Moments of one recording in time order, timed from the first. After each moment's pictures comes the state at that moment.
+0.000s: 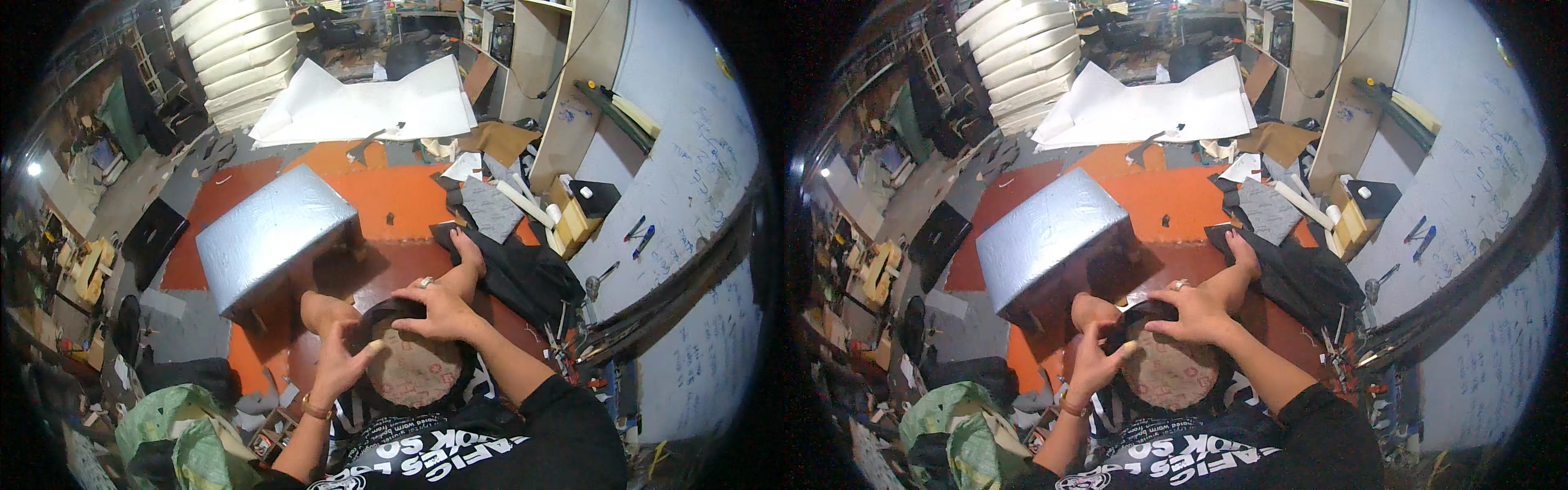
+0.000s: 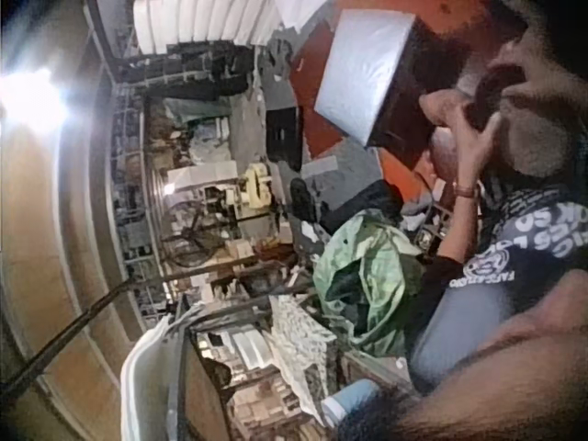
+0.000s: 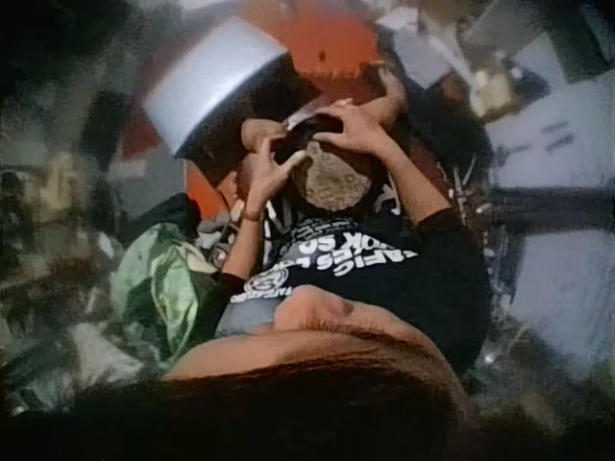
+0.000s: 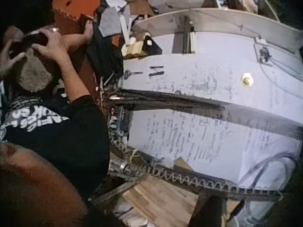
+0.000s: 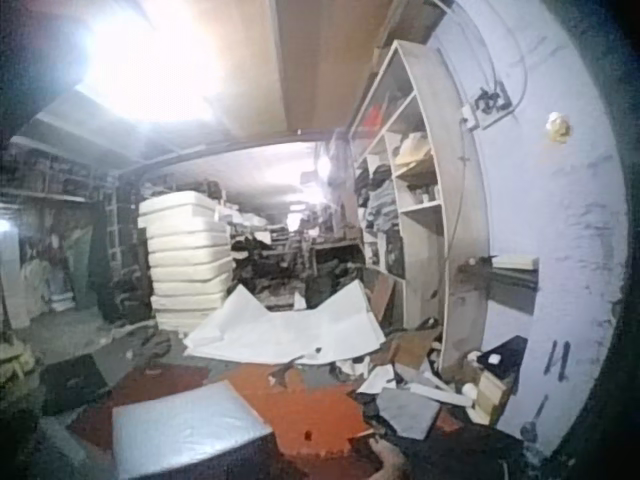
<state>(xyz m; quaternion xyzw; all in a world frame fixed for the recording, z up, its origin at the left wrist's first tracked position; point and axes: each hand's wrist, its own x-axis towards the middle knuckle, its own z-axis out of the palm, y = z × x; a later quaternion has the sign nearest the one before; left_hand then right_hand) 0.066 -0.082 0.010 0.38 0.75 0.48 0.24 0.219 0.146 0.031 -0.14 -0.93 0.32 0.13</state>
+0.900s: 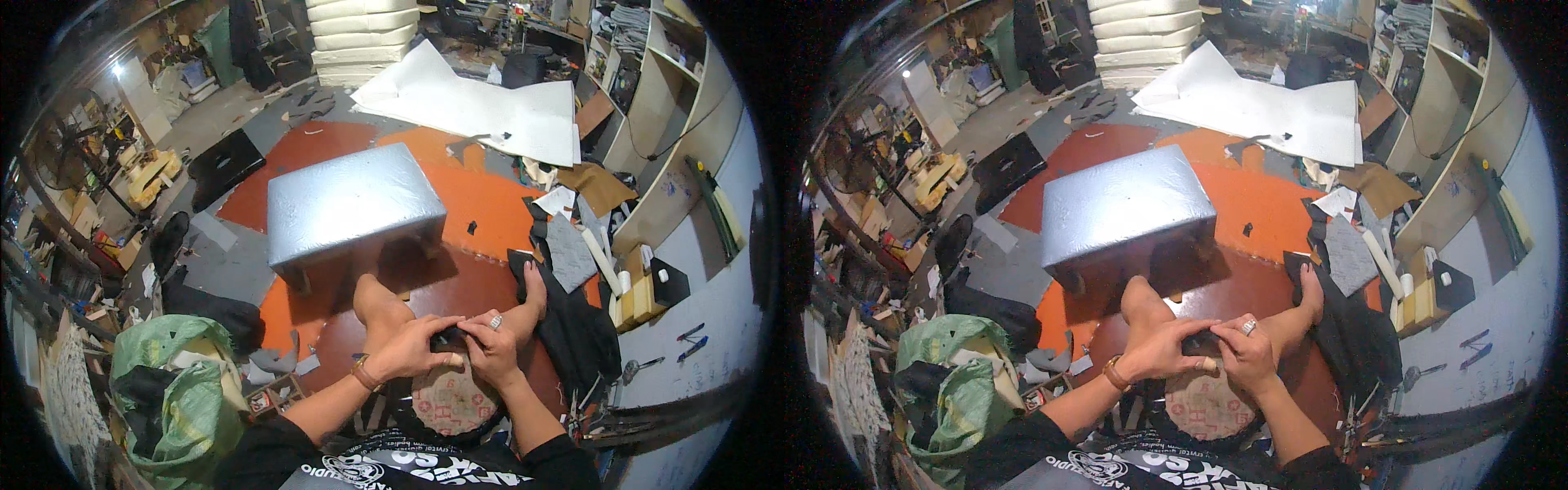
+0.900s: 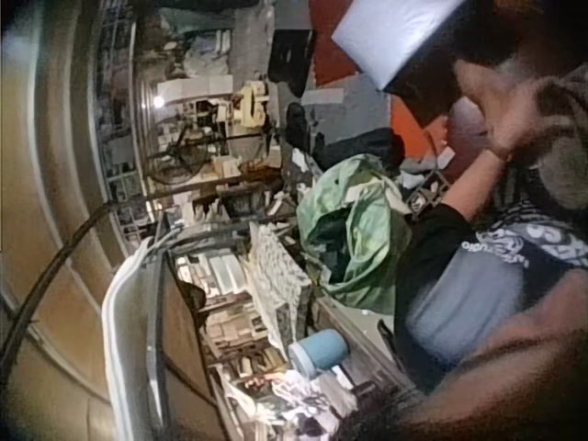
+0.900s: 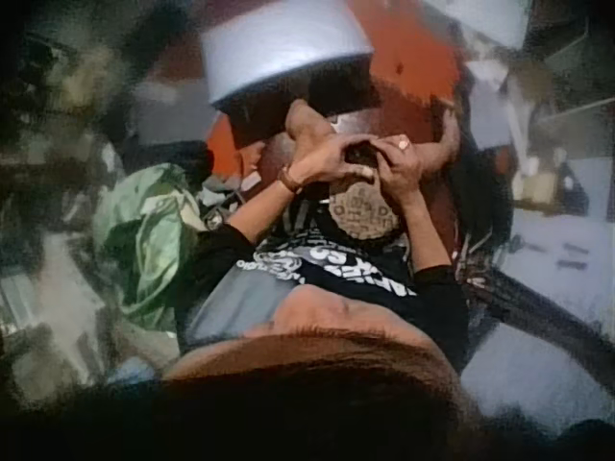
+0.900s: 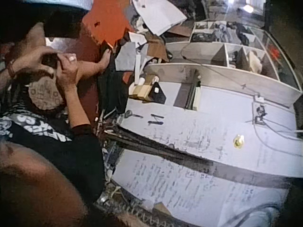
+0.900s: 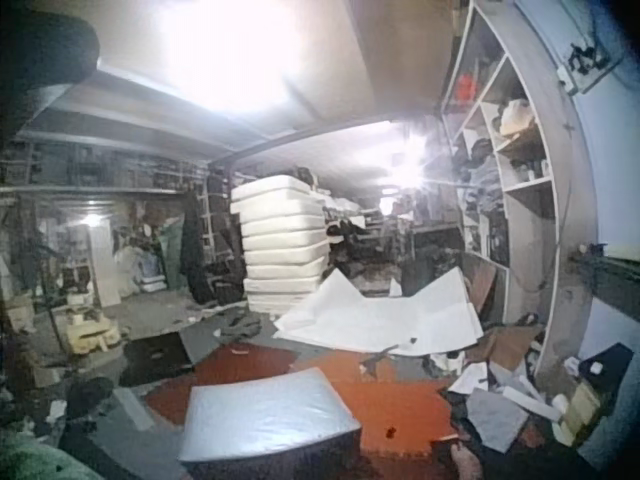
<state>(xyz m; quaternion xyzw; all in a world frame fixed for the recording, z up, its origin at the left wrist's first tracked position) 0.045 -0.022 0.016 0.56 0.68 0.41 0.22 0.197 0.141 0.012 -0.03 -0.86 0.35 0.36</state>
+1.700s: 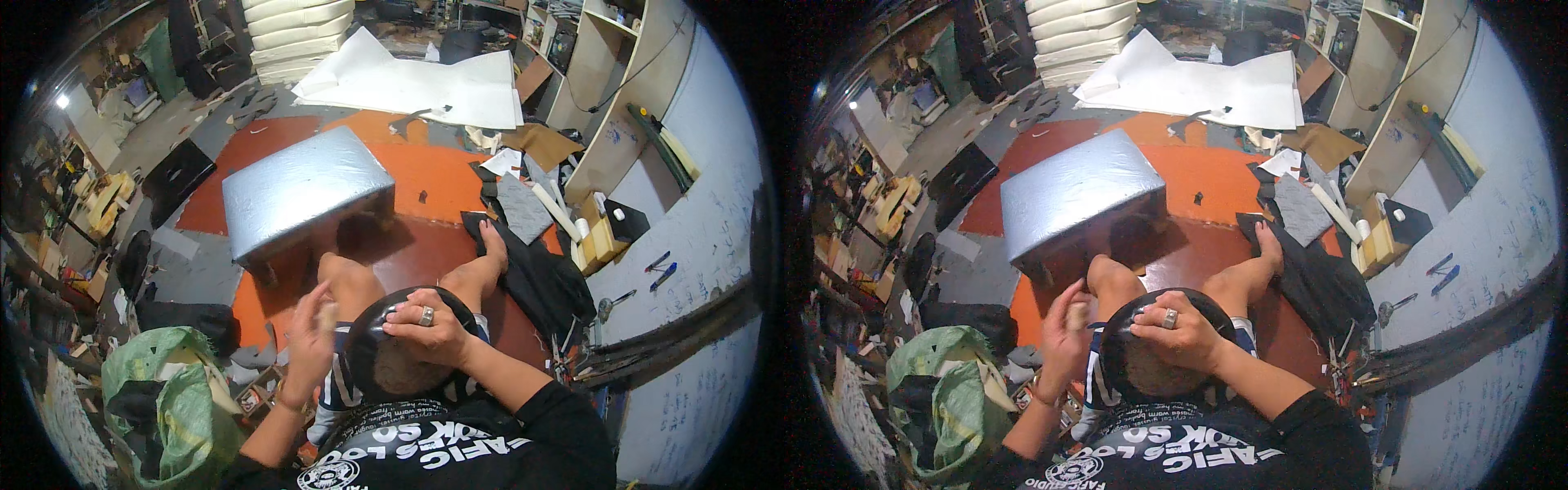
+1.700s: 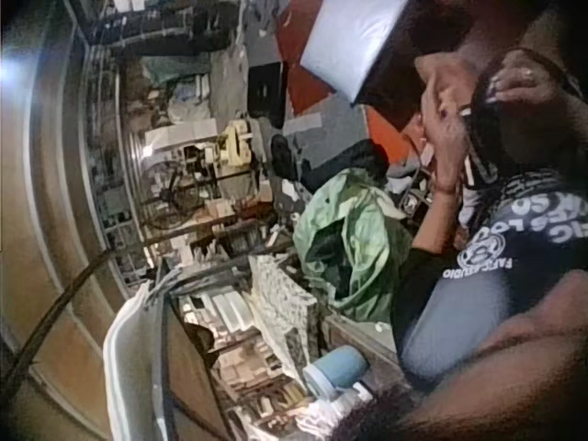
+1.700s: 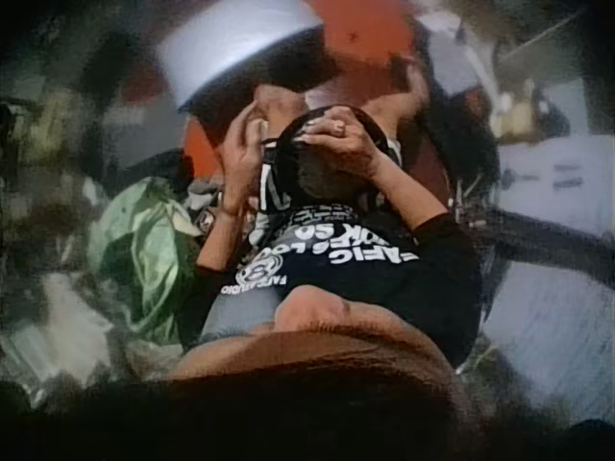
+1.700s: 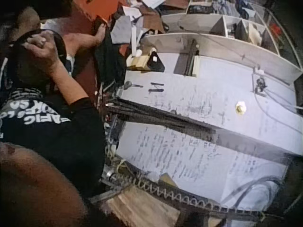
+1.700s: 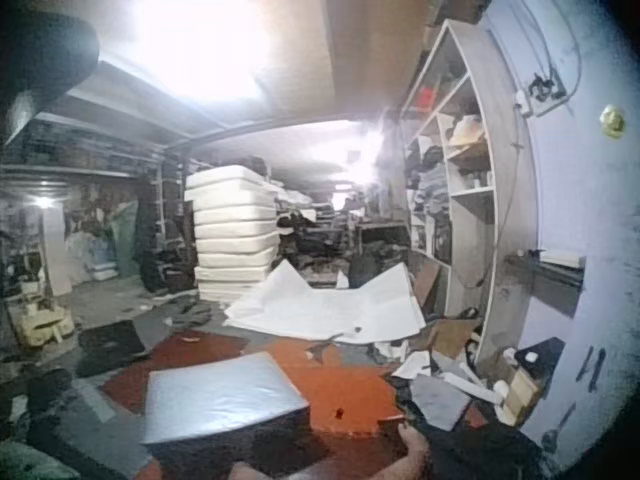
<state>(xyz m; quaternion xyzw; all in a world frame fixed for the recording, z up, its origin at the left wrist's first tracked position) 0.066 -0.147 0.038 0.31 0.71 0.63 0.08 0.209 0.078 0.034 0.17 -0.87 0.23 0.39</state>
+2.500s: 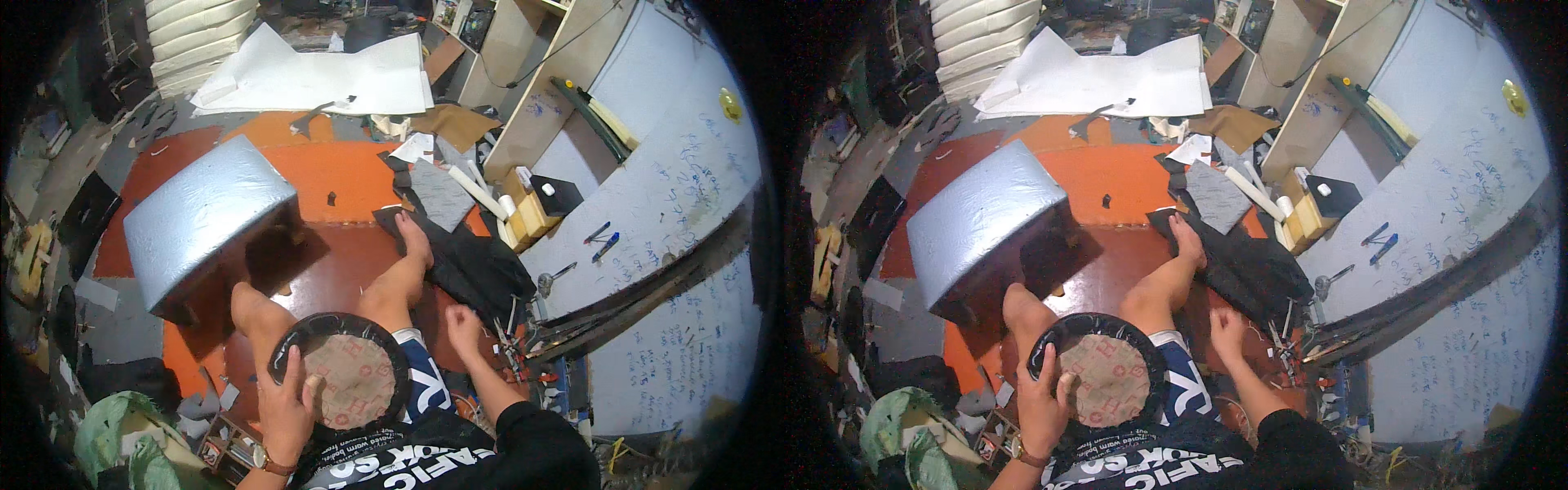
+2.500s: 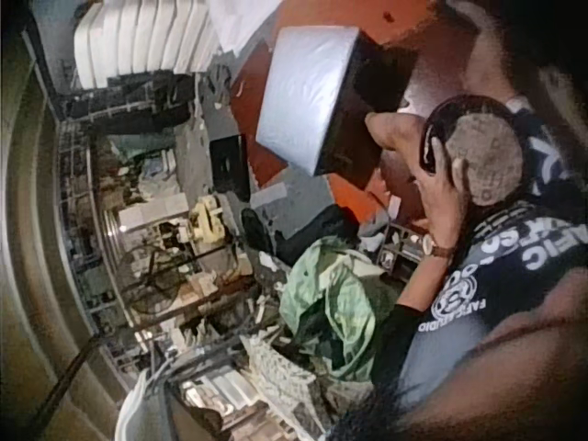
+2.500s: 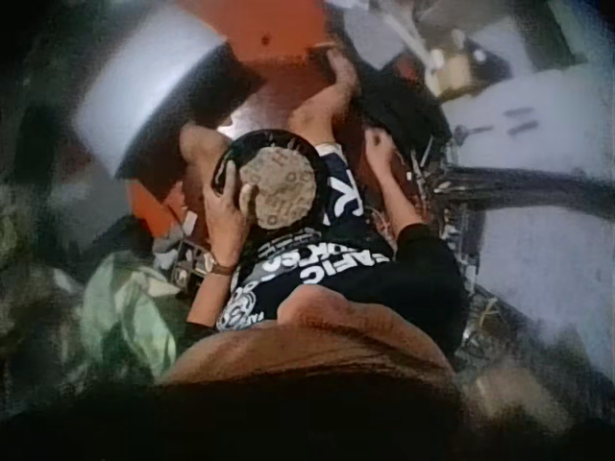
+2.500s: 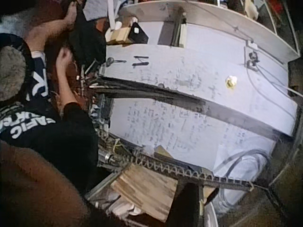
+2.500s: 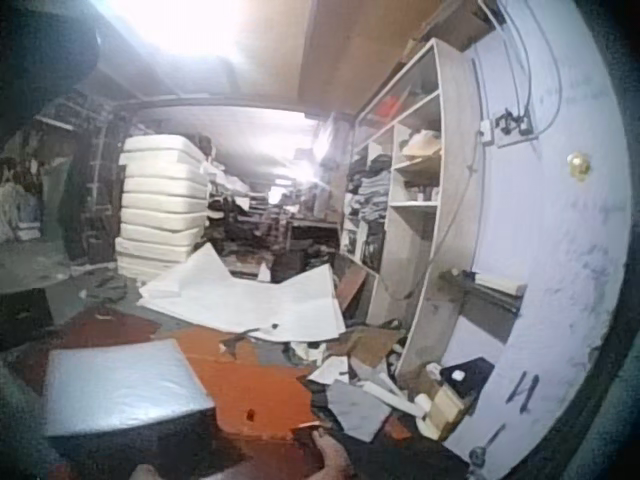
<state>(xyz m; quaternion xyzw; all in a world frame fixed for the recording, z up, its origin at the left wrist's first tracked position) 0.108 -0.122 0.017 0.41 0.87 0.26 0.09 0.369 0.202 -0.163 -0.52 -0.73 0.29 0.32</state>
